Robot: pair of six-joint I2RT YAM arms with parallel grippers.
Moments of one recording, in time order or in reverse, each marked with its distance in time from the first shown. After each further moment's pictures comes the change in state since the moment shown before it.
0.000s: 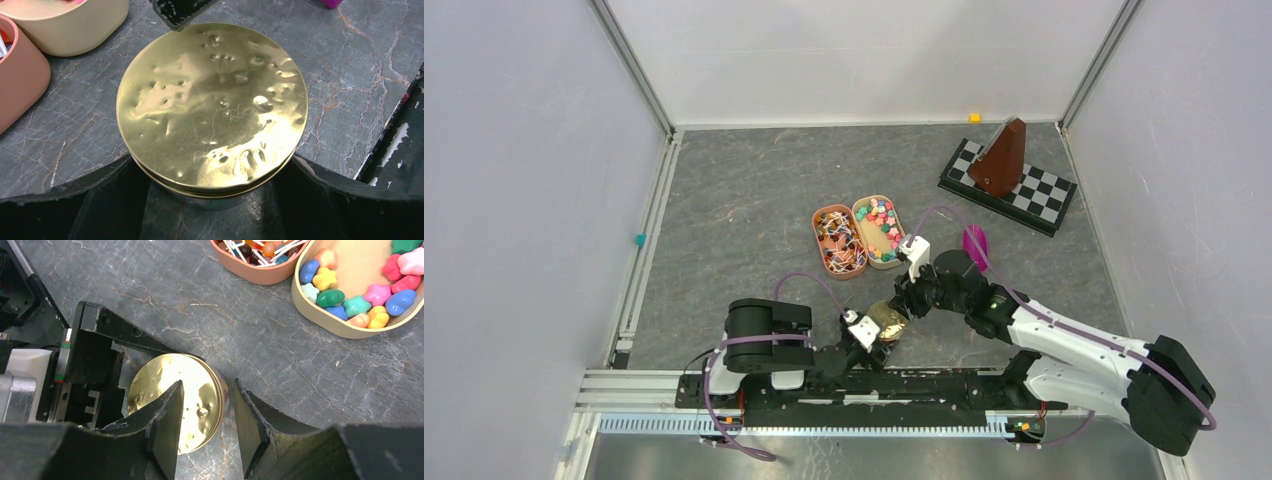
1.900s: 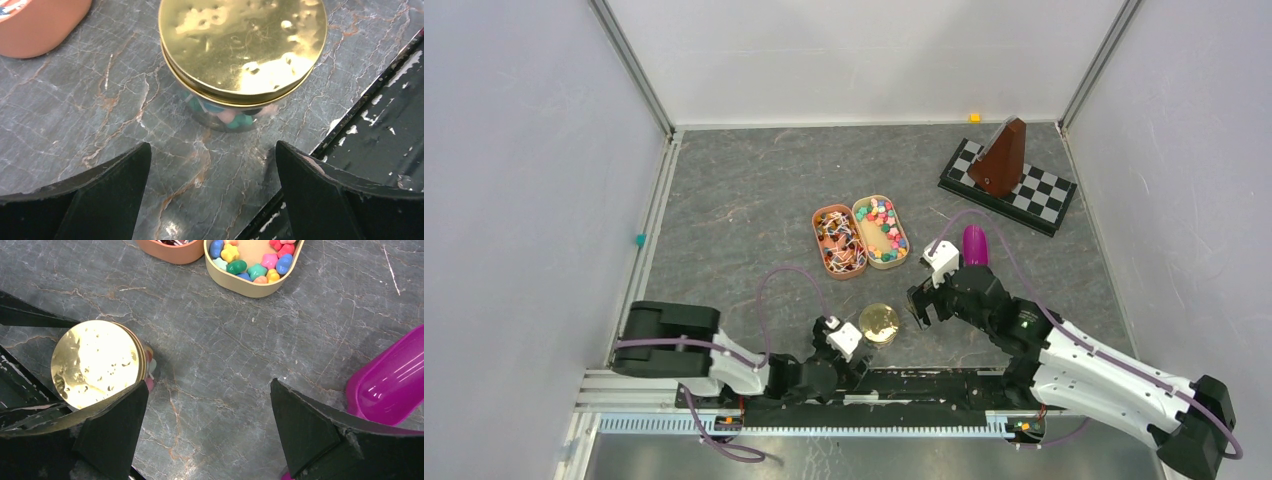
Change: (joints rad) left arm -0.139 -0.590 -0.098 -0.810 -0.157 -0.246; right arm 0.064 -0.260 0.000 -0.268 0.357 -0.021
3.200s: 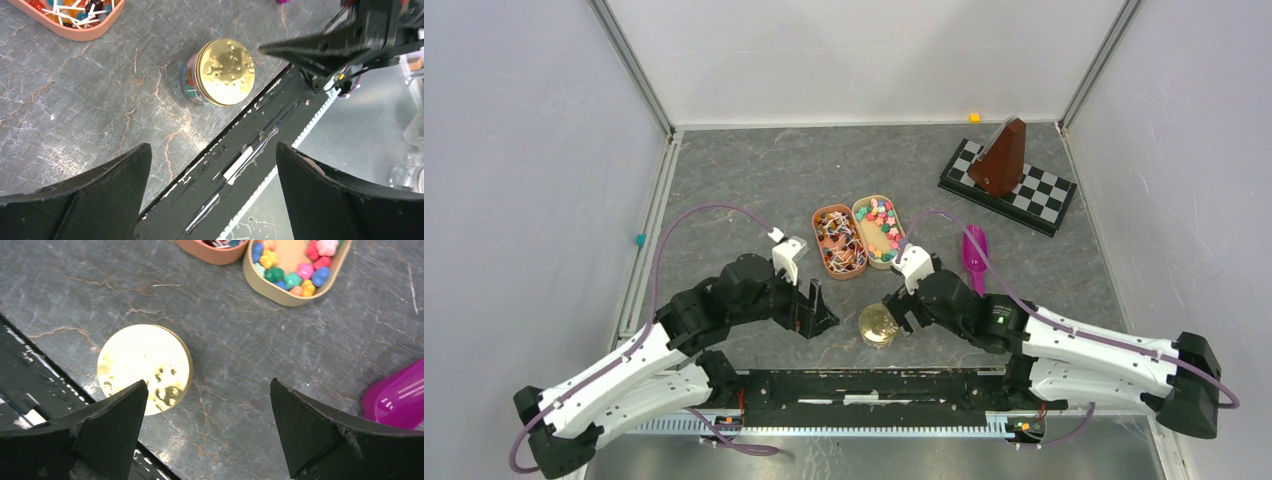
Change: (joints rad) left arm 0.753 -0.742 0.556 -1.354 0.944 -0.108; right arm 0.247 0.209 0.169 -0.082 0.192 0.078
